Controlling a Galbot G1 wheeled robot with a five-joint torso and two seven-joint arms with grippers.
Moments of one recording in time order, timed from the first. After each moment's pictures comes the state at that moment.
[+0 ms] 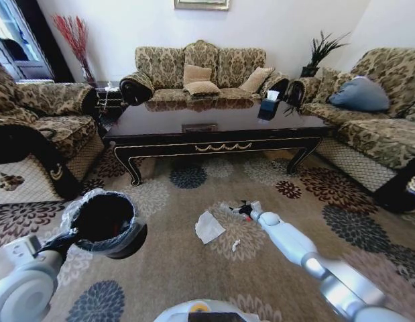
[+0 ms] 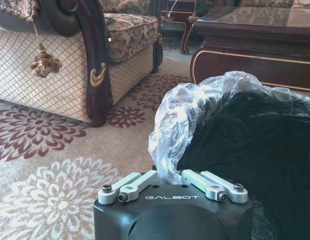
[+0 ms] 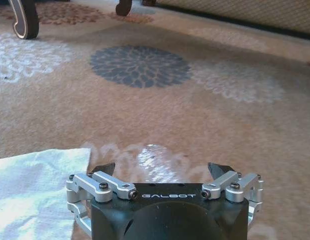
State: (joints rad) left arm 1.72 -1.16 -1.13 -2.43 -0.99 0.74 -0.55; right arm -0.47 1.15 -0.22 0.63 0.45 0.07 -0.36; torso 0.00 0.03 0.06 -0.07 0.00
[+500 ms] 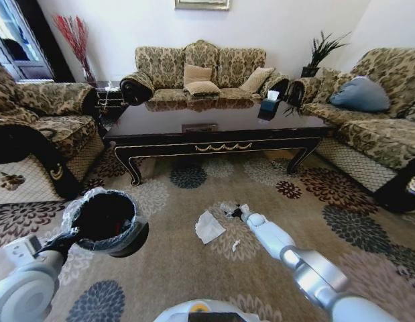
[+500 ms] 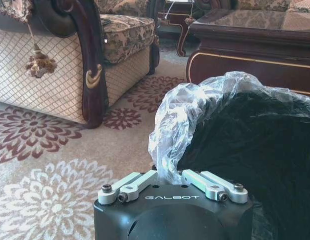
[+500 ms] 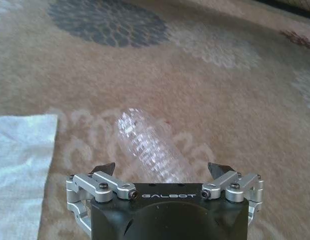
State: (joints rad) left arm 1.70 -1.16 -1.11 -2.42 -0.99 0.74 -0.55; right arm -0.43 1.26 -0.21 0.48 0.34 -0.03 -0.18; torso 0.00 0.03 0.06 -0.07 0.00
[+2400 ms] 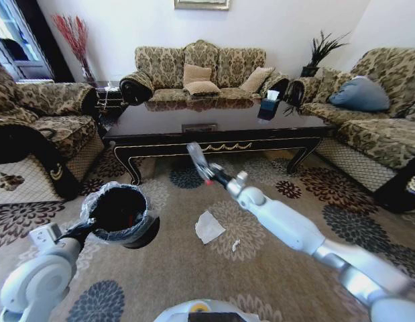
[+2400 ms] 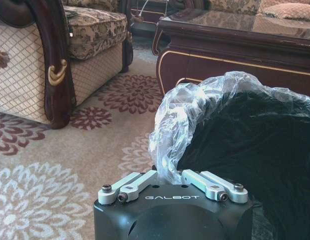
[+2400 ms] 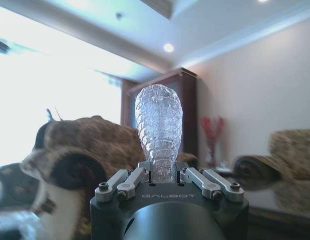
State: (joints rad) left arm 1.57 -1.12 -0.97 -2.36 -0.99 0.74 -0.55; right arm -0.21 0.98 -0.56 1.65 0.97 0.25 -0.07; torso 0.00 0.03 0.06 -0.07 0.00
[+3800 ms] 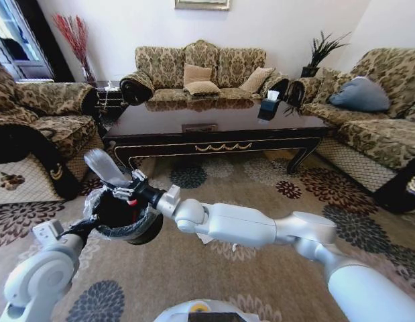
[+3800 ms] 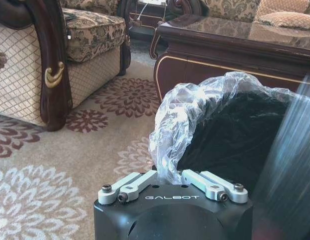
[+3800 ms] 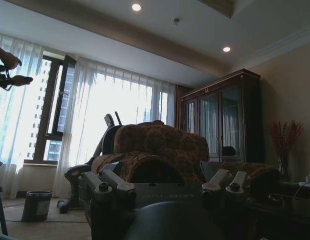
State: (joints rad) left arm 1.55 -1.12 -0.98 -2.35 -1.01 0.74 -0.54; right arm -0.09 1.25 -0.91 1.72 0.86 0.28 0.20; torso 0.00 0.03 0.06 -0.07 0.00
